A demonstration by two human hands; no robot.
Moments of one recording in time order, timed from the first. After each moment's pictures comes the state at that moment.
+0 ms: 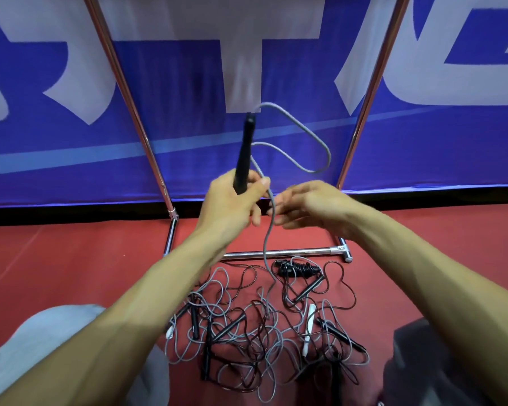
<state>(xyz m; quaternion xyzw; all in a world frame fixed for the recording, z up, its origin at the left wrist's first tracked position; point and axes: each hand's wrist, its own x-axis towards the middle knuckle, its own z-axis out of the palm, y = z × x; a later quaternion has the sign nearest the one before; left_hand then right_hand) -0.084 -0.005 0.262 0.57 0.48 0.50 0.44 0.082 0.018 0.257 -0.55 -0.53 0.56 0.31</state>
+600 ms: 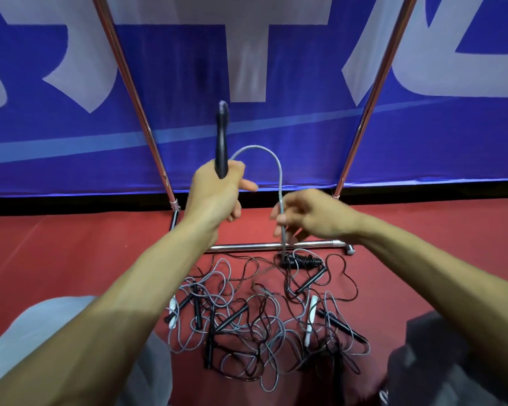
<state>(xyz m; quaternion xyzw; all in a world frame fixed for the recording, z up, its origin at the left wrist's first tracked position) -0.107 0.001 0.263 0.51 0.55 0.49 0.43 0.069 -0.001 0.243 -0.51 -0.69 0.48 0.21</state>
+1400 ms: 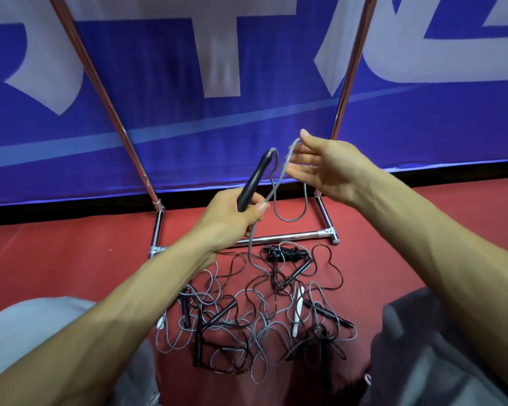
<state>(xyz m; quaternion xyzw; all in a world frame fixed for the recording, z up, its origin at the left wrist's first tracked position) -0.072 -0.014 0.231 0.65 0.50 0.34 0.47 0.112 0.010 0.286 -0.48 -0.34 0.61 0.53</state>
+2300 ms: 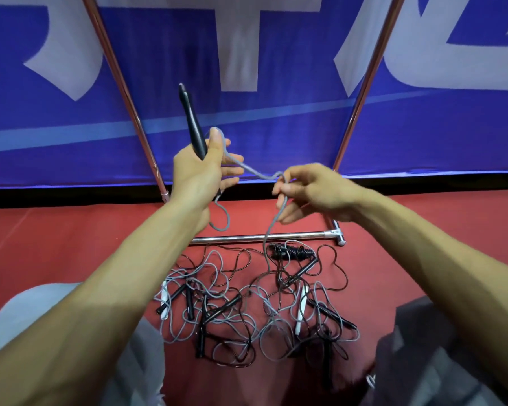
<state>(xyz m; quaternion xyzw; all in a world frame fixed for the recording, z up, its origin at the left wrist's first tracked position) -0.102 0.003 0.268 0.44 0.51 0.58 0.47 0.083 0.007 0.253 -0.50 -0.60 0.55 0.30</state>
